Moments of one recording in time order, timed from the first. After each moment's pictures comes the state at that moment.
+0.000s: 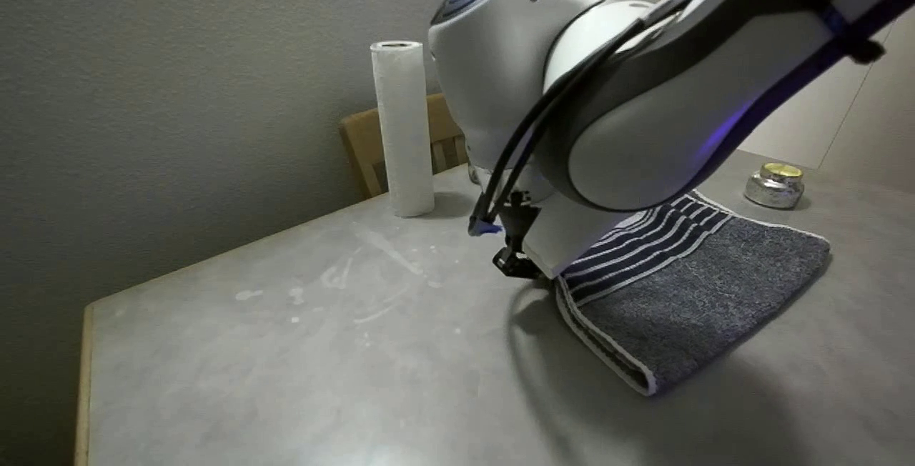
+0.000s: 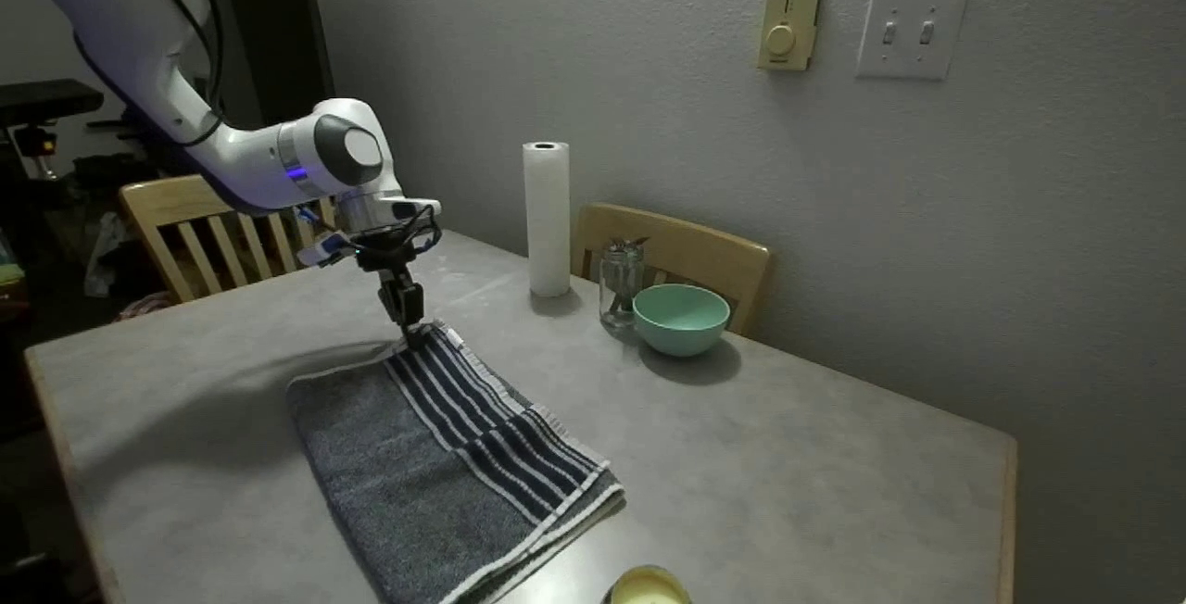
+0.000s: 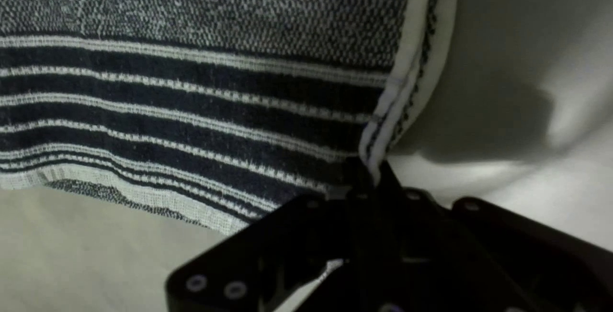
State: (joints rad) arm 0.40 0.70 -0.05 -1.76 -0.40 2.26 0.77
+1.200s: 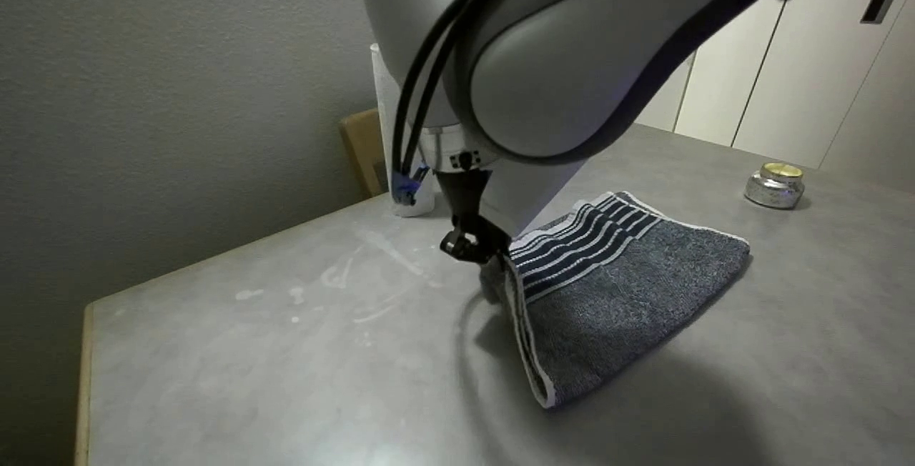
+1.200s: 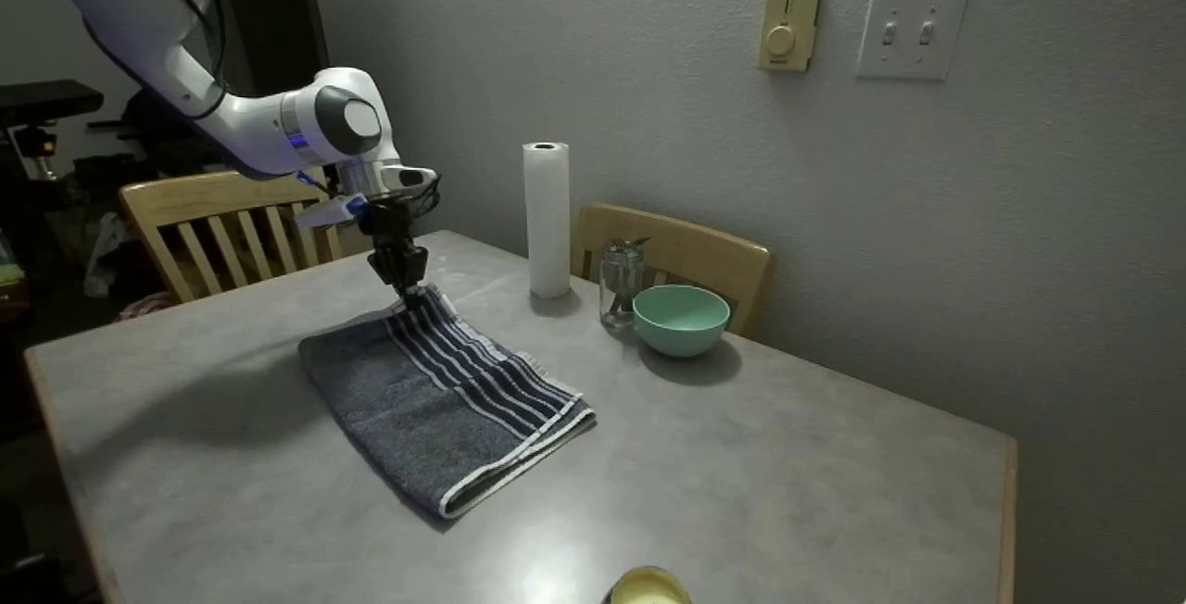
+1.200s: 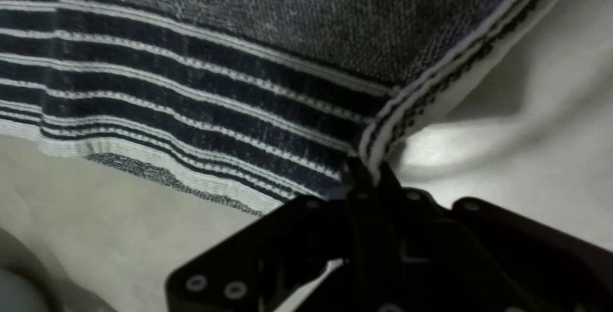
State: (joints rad) arm 0.41 0.73 -0.01 -1.59 -0.32 2.19 0.49
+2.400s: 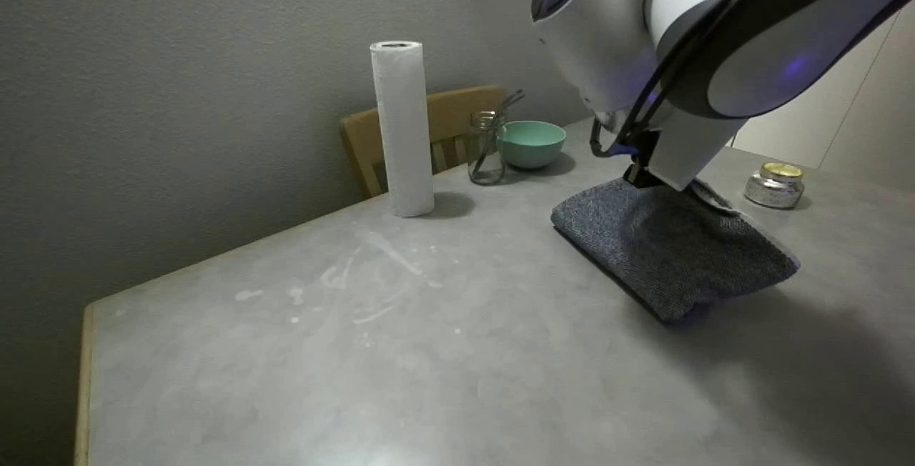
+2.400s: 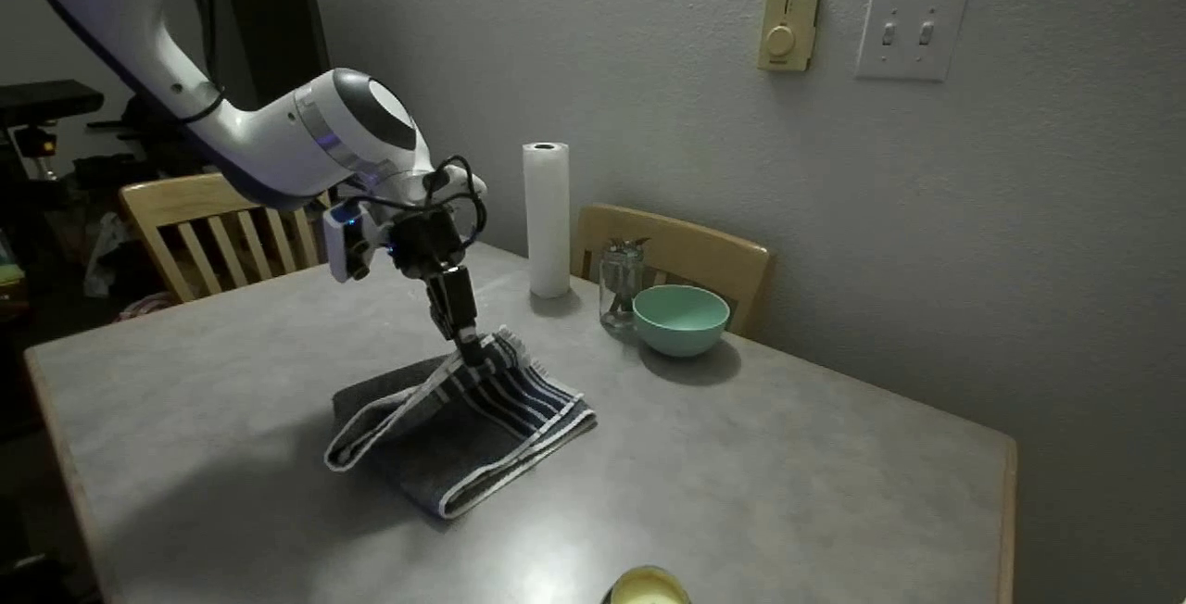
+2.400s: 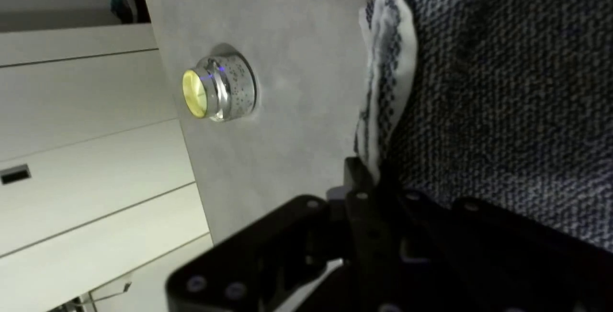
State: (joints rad) arm 0.27 0.50 -0.10 -1.94 -0.76 1.96 0.93
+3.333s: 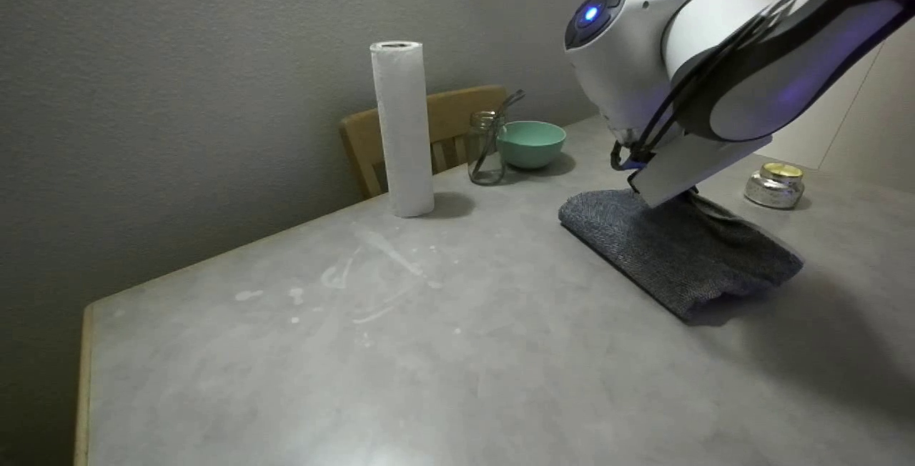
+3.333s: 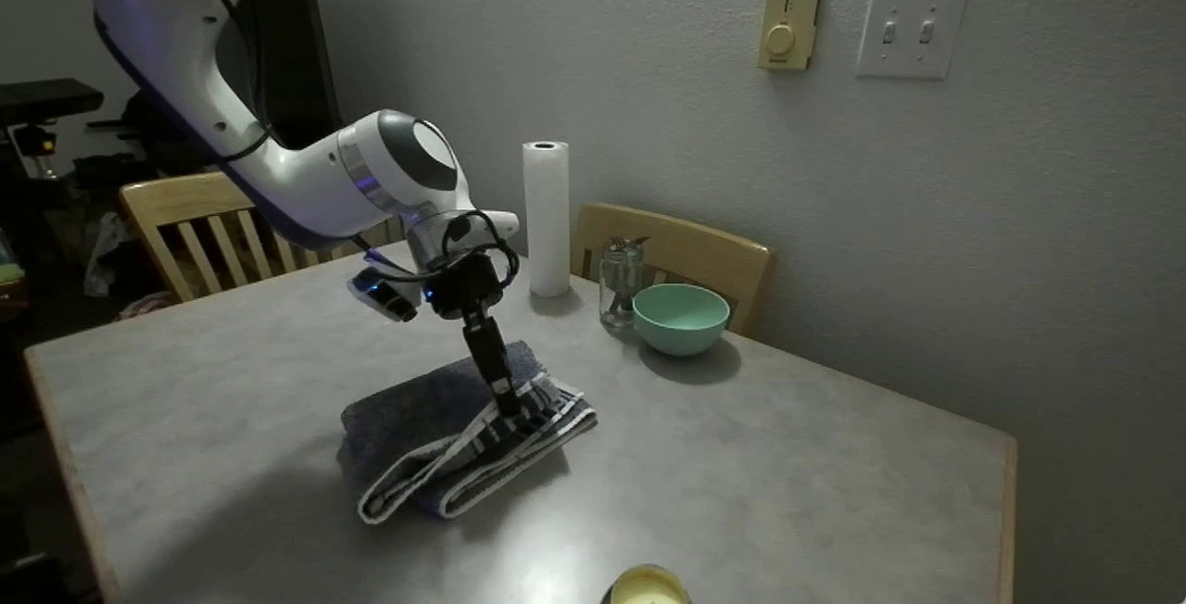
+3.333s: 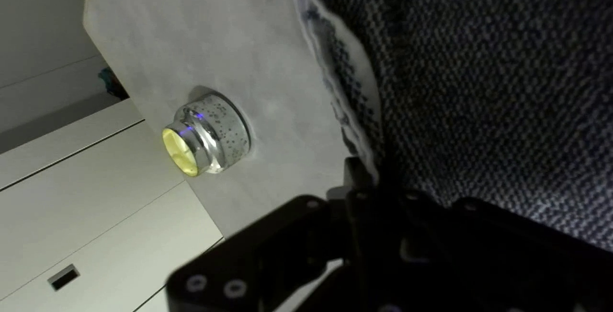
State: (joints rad) arm 0.16 0.57 -0.11 -1.95 -0.78 2.10 1.24
